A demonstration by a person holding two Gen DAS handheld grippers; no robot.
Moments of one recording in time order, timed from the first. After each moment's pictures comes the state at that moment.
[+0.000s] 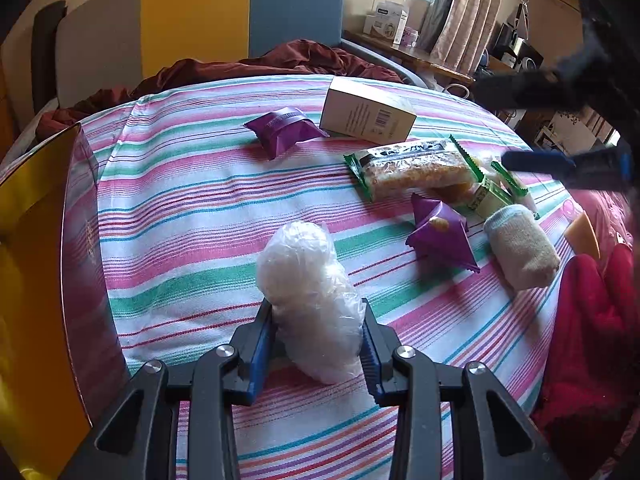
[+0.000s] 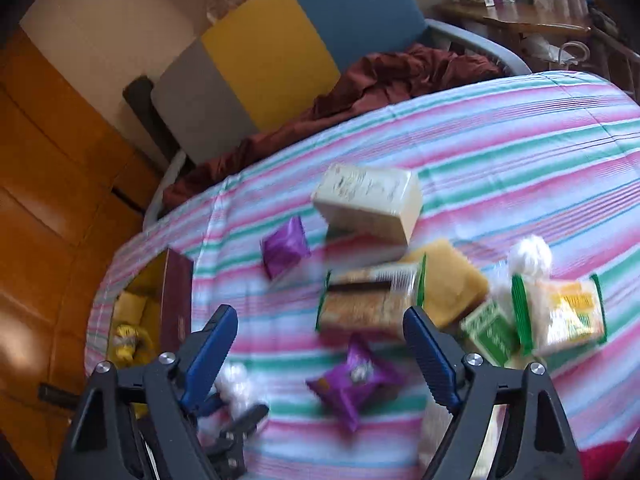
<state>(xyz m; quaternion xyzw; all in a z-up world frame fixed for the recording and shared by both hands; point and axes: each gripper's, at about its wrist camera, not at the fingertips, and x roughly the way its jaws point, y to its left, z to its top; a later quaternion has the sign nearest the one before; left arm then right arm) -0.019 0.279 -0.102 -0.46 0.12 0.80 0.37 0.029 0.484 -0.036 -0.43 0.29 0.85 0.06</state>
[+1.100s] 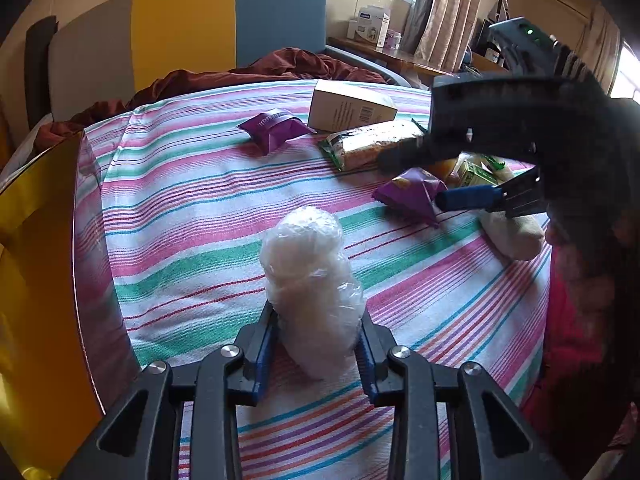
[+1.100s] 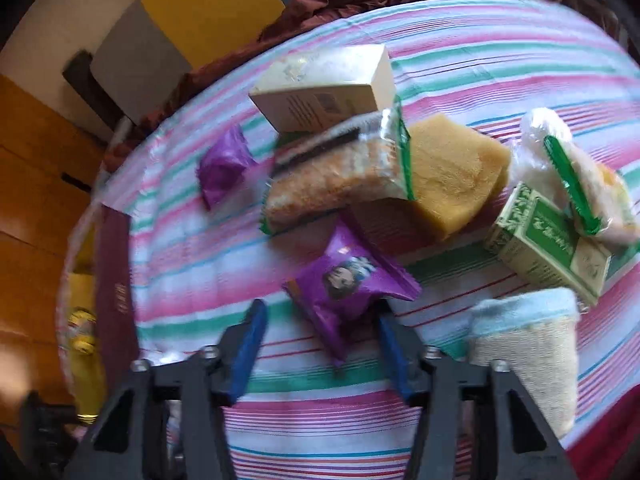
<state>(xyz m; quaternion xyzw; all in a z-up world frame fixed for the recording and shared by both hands) 0.000 0.266 -0.103 -0.43 0.13 0.80 0.39 0.018 0.480 -0.101 -0.47 0.35 0.80 0.11</state>
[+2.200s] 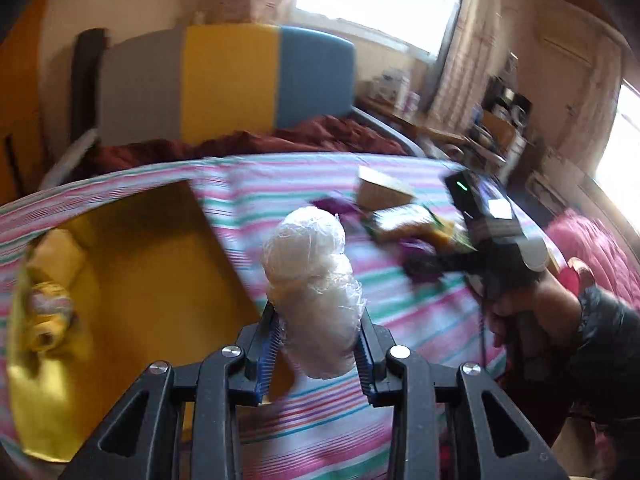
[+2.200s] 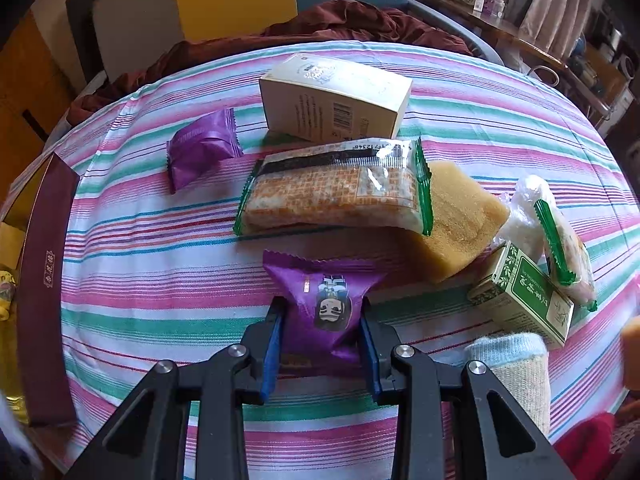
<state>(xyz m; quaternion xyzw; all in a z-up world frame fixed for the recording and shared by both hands) -0.008 0.149 -0.014 -0.37 0.05 0.86 0.36 -0.020 0.448 -0.114 -0.52 0.15 0.81 0.20</state>
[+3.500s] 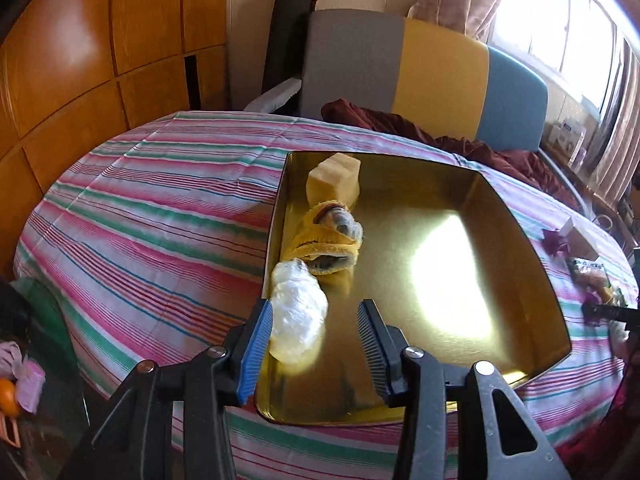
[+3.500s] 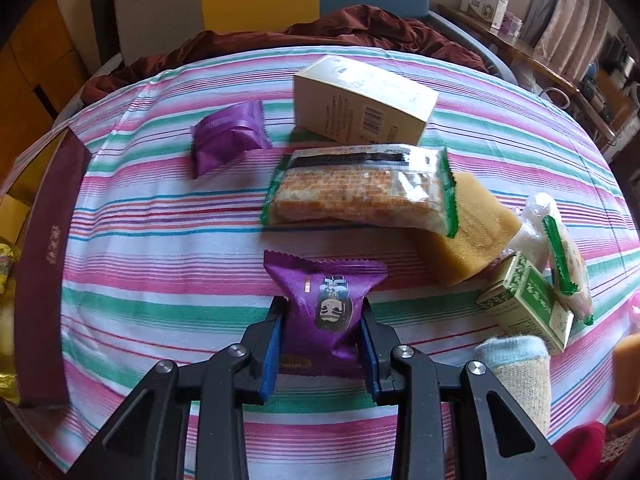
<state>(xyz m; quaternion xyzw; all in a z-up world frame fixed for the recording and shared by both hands) -0.057 -0.034 -0.045 -0.42 0.00 0.91 0.08 -0.024 0.422 -0.112 -0.53 0.12 0.83 0.16</state>
